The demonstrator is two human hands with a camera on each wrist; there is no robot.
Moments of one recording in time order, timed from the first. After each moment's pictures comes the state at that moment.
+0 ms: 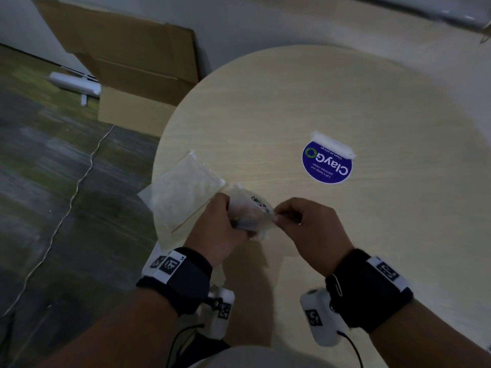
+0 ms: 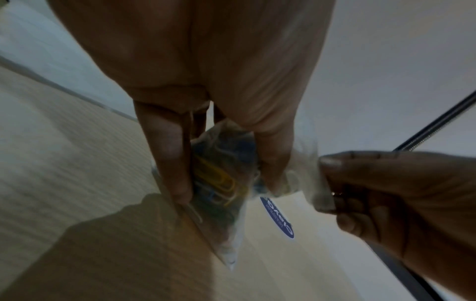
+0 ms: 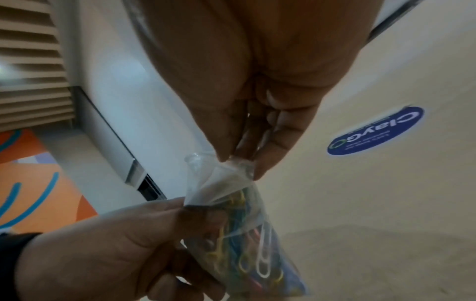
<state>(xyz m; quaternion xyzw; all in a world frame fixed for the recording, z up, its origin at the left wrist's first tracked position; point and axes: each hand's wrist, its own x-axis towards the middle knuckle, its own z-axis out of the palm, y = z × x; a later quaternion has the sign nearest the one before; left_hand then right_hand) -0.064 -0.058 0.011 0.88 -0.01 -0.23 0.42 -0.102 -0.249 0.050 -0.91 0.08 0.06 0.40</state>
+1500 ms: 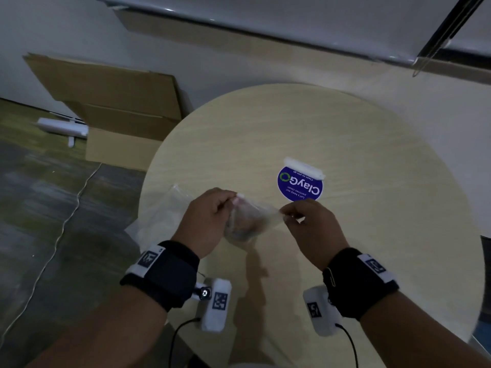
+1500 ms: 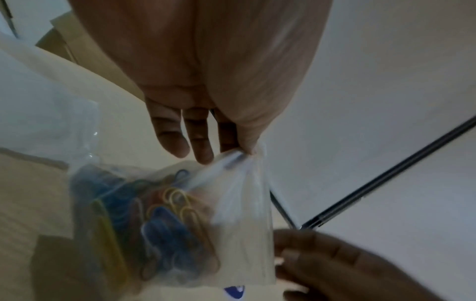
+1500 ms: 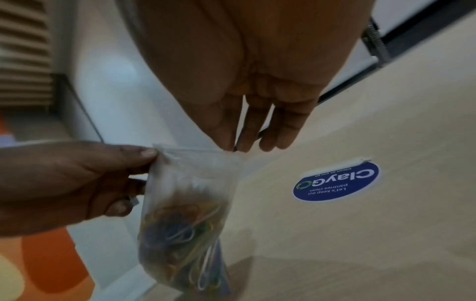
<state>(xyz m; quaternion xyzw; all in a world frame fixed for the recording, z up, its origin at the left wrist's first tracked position) -0.021 -0.081 0.062 0.86 -0.15 -0.13 0.47 -0.092 -0.296 0.053 -0.93 0.10 -0.05 0.35</state>
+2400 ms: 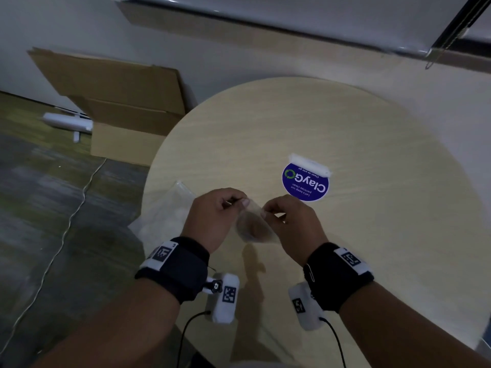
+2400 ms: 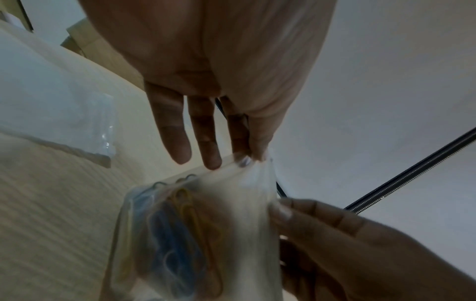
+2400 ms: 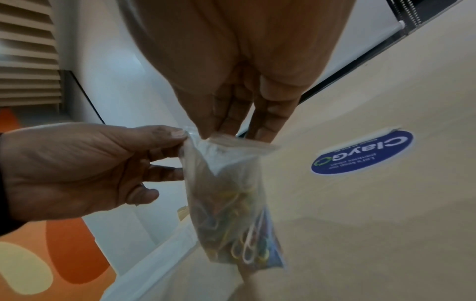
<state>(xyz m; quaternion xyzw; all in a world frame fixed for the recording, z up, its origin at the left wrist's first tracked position) -0.020 -0.091 0.055 0.84 -0.06 -0.15 0.53 -0.075 -0.267 0.042 -0.90 0.07 -0.02 0.43</state>
